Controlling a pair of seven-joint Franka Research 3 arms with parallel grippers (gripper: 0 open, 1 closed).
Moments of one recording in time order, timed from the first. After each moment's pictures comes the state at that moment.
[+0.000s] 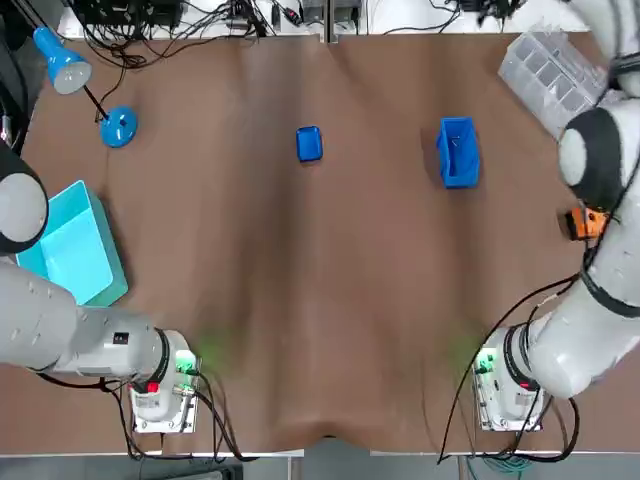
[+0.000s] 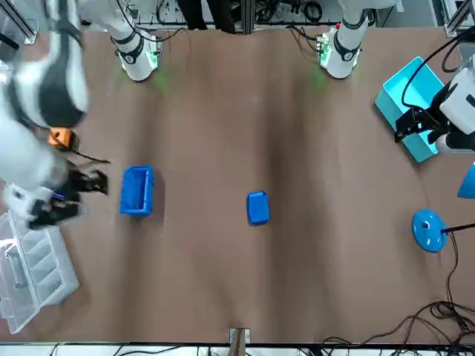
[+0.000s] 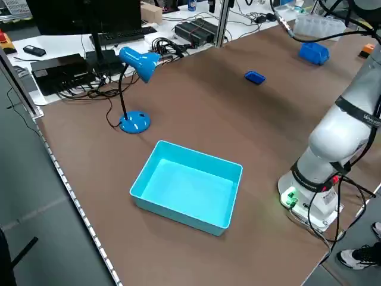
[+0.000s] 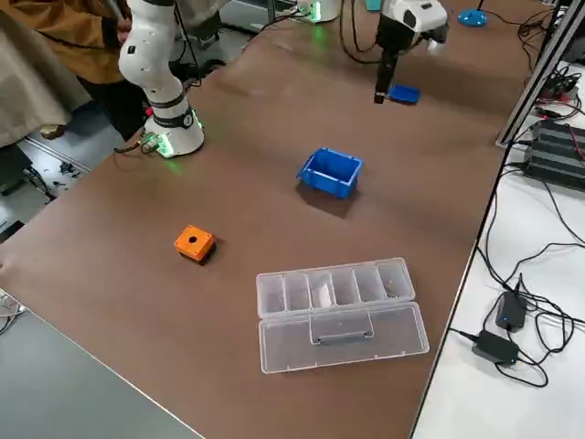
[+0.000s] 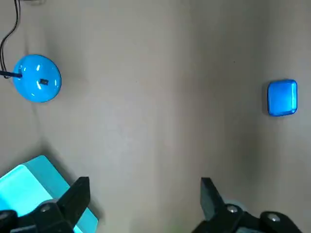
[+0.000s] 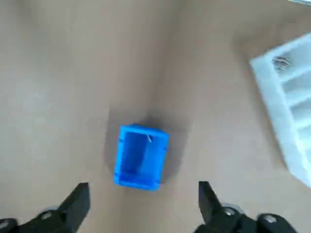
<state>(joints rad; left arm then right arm) -0.05 0.03 -0.03 -1.56 -0.03 1.58 -0.04 0.44 0.34 -0.48 -1.33 0.17 1.60 -0.24</state>
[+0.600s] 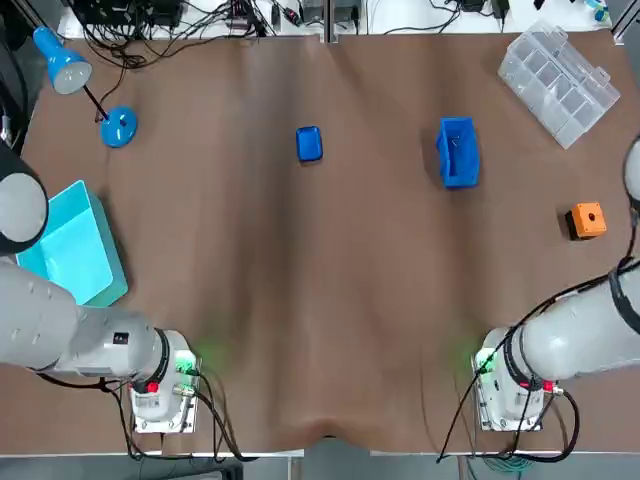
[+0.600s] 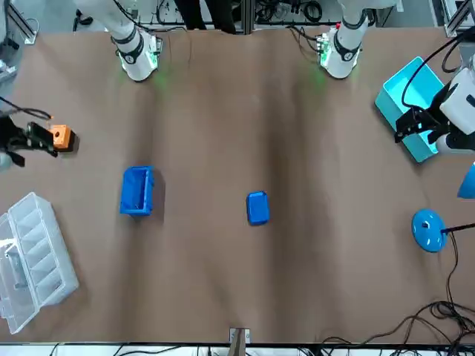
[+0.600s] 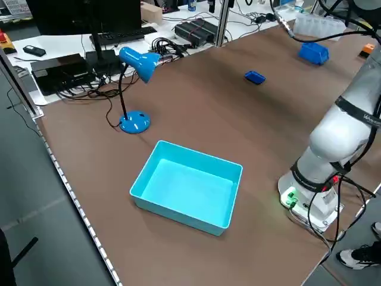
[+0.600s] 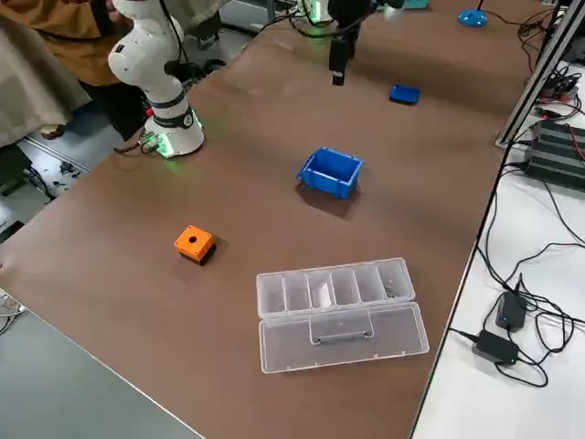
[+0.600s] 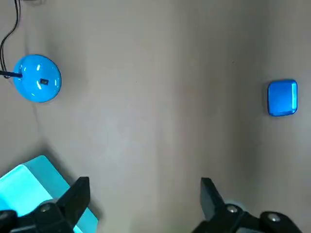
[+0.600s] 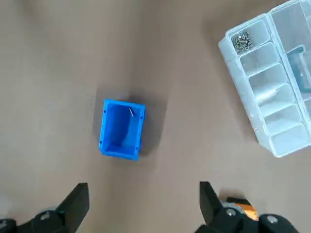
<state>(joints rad) -0.05 0.03 -0.03 -1.56 -0.03 1.58 -0.04 0.10 0.10 -0.16 -1.46 0.05 1.55 -0.25</state>
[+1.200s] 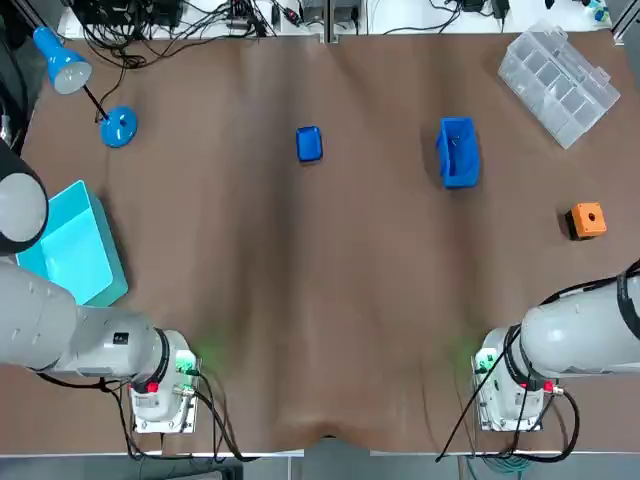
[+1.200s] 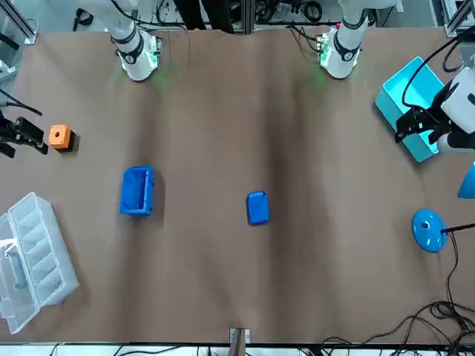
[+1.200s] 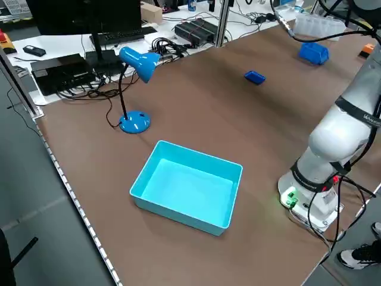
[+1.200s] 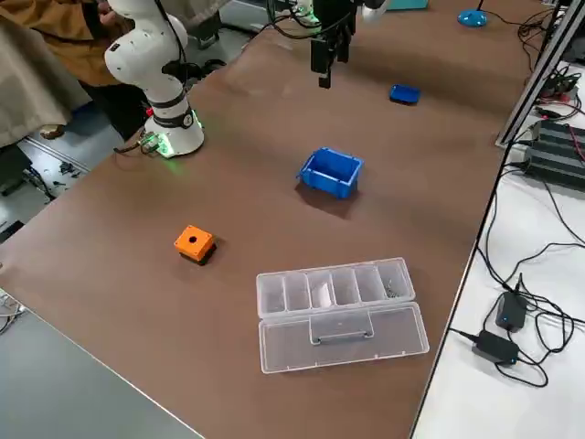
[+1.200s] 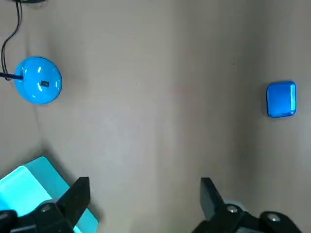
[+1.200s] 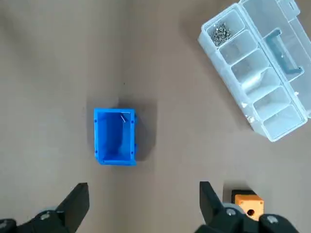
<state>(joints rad) -0.05 0.03 -0.03 -1.55 -0.03 1.58 -0.04 -0.02 0.06 -0.07 -1.51 0.03 1.59 -0.14</state>
